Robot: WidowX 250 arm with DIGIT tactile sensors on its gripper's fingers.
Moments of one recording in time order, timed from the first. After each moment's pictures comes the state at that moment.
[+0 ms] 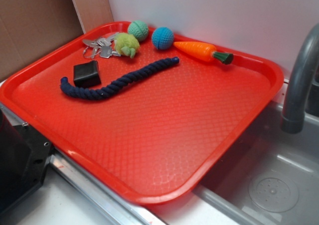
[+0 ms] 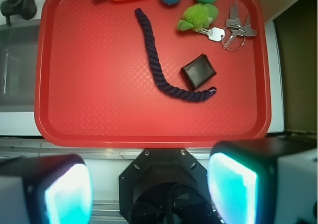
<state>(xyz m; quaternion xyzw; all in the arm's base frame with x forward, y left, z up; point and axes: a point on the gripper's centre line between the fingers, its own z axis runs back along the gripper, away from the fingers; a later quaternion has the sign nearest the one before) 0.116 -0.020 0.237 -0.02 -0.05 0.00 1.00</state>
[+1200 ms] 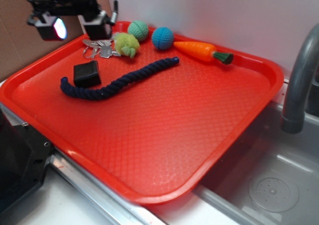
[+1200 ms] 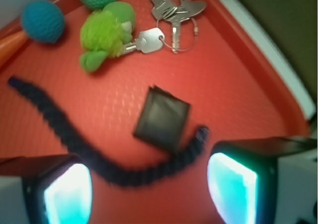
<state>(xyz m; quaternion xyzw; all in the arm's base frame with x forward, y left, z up) 0.216 0.051 0.093 0.02 -0.07 0.33 0.94</state>
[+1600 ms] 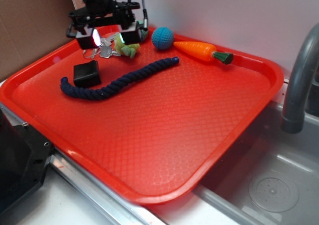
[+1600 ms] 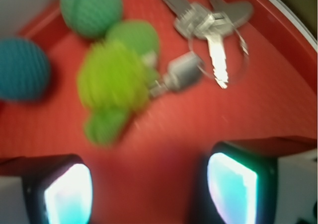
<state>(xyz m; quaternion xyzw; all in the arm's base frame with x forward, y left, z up) 0.273 0.062 0.059 0.02 -0.11 0.37 0.92</state>
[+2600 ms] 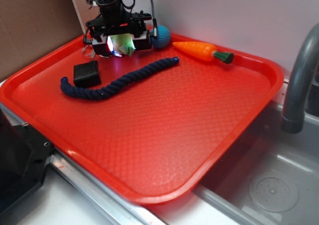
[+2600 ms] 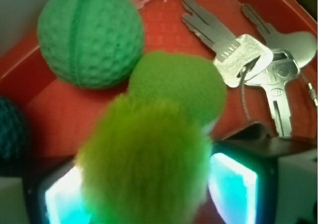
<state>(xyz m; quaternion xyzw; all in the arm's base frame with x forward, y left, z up) 0.297 0.089 0.026 0.04 -0.12 0.38 0.91</state>
